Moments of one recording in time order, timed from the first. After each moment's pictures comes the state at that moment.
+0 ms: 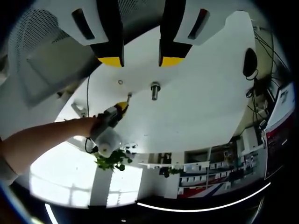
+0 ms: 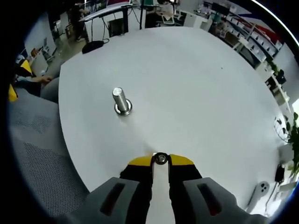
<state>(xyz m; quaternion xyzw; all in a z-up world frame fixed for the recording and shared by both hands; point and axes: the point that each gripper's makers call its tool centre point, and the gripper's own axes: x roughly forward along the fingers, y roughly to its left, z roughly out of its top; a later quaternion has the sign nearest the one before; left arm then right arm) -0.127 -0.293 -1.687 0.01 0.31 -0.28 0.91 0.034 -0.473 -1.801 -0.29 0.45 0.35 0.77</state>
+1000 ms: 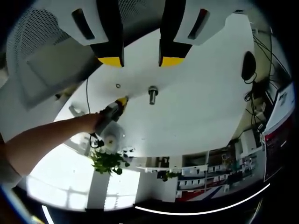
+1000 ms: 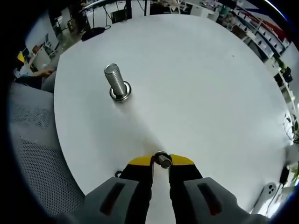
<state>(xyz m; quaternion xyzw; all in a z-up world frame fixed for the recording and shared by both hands) -0.127 -0.288 -1.694 0.01 0.33 -0.27 0.91 0.030 -0.475 -1.840 -0.29 0.48 0.36 0.74</state>
